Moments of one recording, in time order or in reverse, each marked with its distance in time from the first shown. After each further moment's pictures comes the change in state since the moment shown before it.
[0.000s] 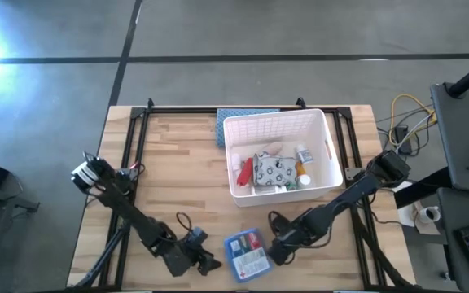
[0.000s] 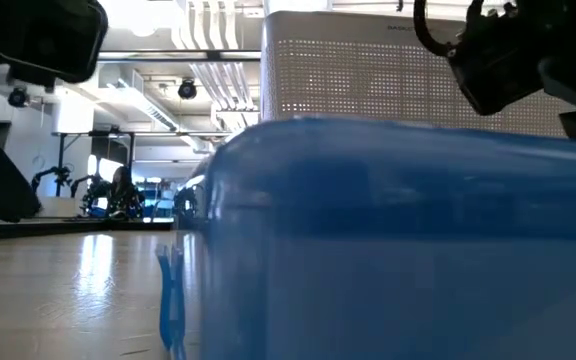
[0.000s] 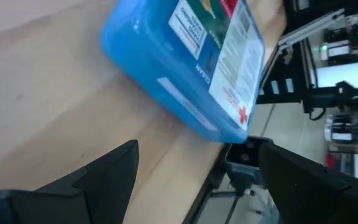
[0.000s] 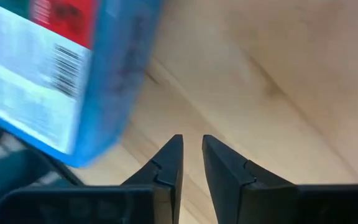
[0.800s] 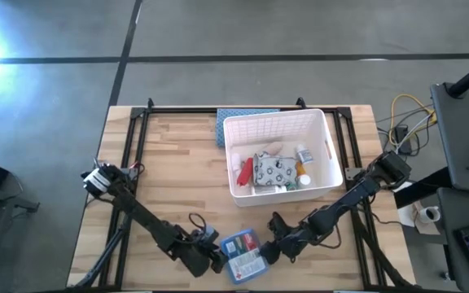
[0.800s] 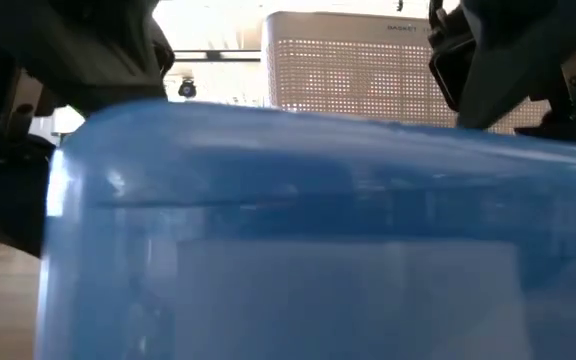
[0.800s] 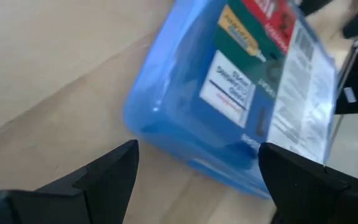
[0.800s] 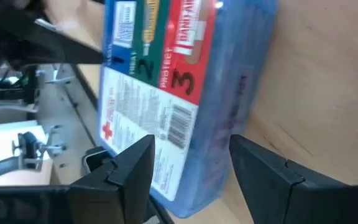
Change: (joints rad) left arm 0.075 0.122 0.181 -0.276 0.026 0.089; right arm 0.029 0.000 -0.204 0.654 0.255 0.125
